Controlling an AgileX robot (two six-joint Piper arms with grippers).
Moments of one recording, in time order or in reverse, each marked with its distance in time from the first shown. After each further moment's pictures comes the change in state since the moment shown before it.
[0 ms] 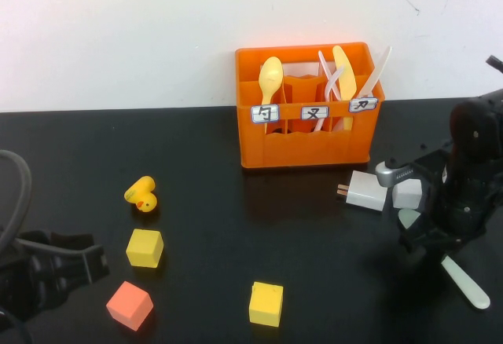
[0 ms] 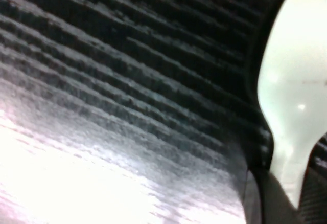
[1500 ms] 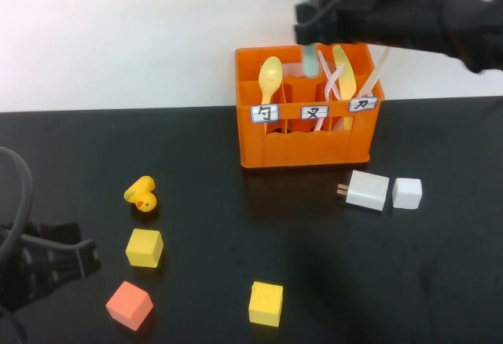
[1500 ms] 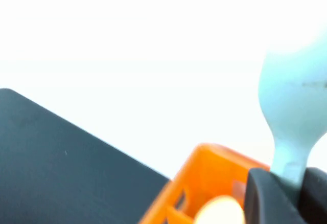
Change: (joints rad) right arm 0.082 -0.036 -0.371 1.023 -0.697 -0.876; left arm 0.000 0.000 0.000 0.106 0.000 -0.014
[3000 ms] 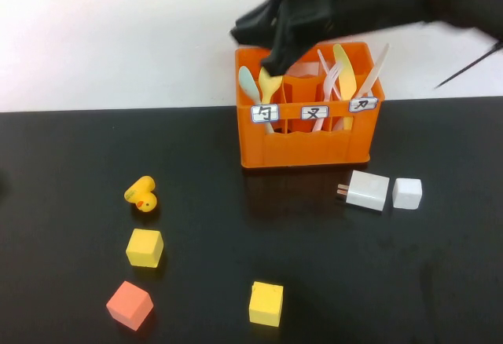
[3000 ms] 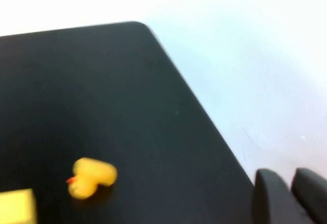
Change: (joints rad) right arm 0.050 0.068 -0.251 -0.121 0.444 -0.243; left arm 0.000 -0.231 0.000 0.132 -0.118 0.000
